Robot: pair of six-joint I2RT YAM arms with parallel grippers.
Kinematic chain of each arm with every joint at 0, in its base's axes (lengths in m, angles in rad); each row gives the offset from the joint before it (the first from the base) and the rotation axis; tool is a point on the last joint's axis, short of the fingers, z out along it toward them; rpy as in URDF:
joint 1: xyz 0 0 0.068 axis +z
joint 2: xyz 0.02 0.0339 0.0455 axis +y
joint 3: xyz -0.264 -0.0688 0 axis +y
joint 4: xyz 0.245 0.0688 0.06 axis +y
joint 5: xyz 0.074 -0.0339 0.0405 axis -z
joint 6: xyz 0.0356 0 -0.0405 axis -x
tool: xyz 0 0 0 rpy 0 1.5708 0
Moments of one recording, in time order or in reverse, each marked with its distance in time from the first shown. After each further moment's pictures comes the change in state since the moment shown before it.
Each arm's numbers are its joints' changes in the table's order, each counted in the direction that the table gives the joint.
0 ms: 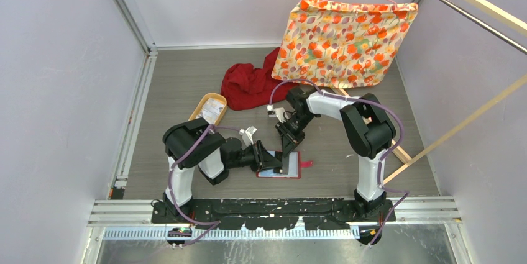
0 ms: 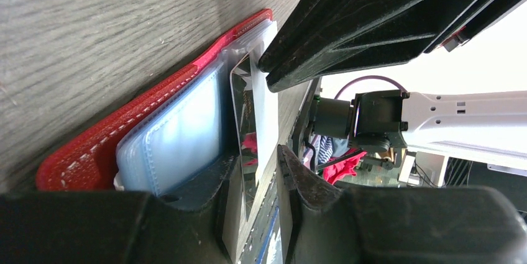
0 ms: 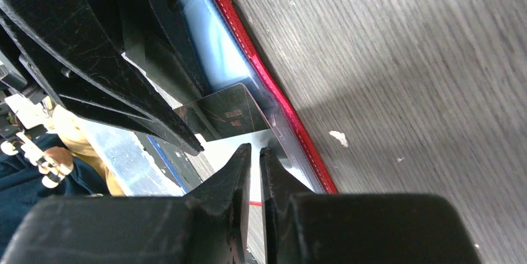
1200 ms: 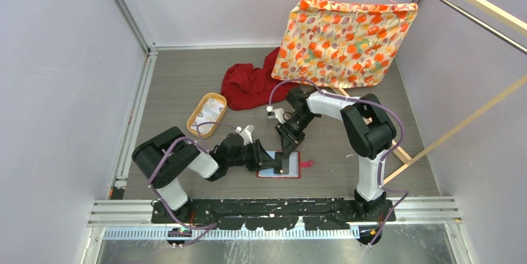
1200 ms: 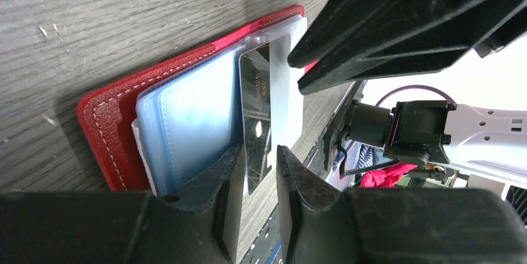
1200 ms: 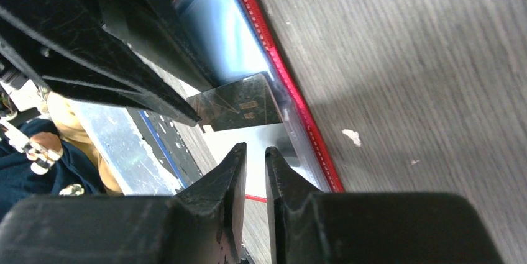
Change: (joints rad) left arm -0.013 -0.306 -0.018 0.502 -0.089 -0.135; right arm 0.004 -0.002 -0.003 0.027 -0.027 0.067
